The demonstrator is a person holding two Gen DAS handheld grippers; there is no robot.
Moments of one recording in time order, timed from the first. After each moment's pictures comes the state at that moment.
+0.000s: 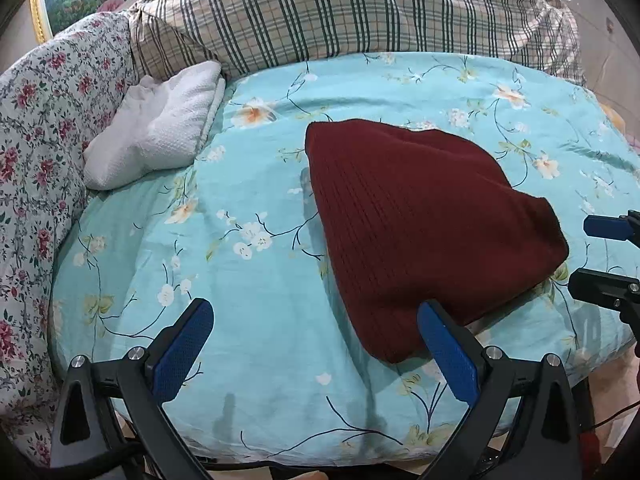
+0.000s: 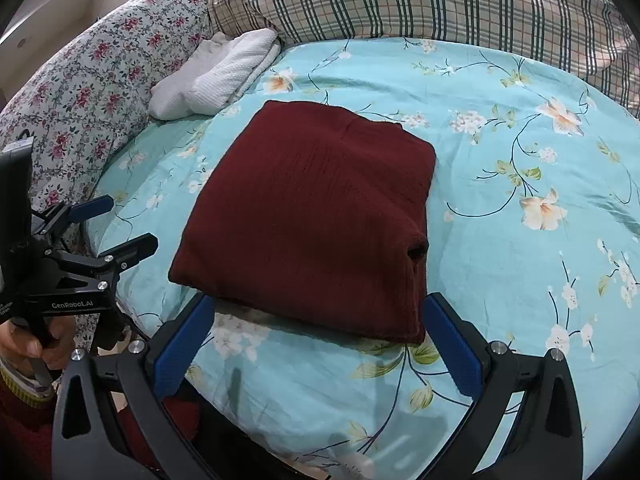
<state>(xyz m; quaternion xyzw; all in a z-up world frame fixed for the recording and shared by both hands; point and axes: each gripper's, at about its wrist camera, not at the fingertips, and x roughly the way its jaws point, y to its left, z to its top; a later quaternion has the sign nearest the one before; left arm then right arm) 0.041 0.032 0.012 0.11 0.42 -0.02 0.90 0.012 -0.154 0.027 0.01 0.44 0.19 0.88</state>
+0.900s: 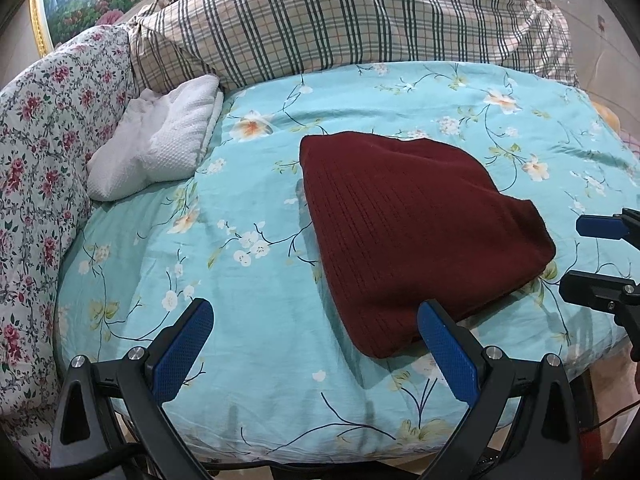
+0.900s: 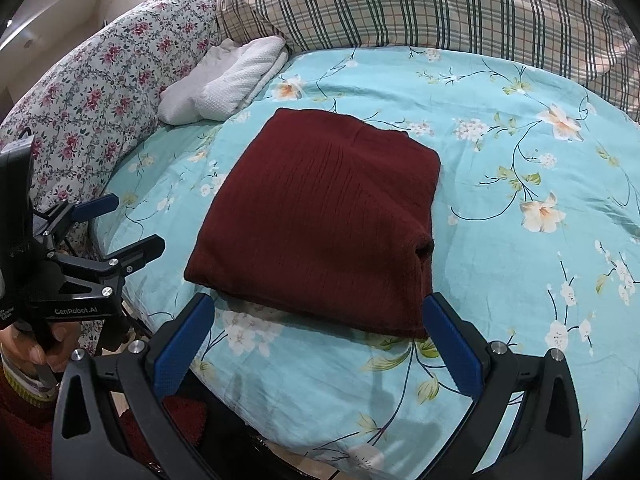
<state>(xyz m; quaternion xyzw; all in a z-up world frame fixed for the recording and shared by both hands) 0.023 0.020 0.022 0.12 0.40 -0.02 0.91 -0.001 -0.149 0.035 0.01 0.43 0.19 0.88</state>
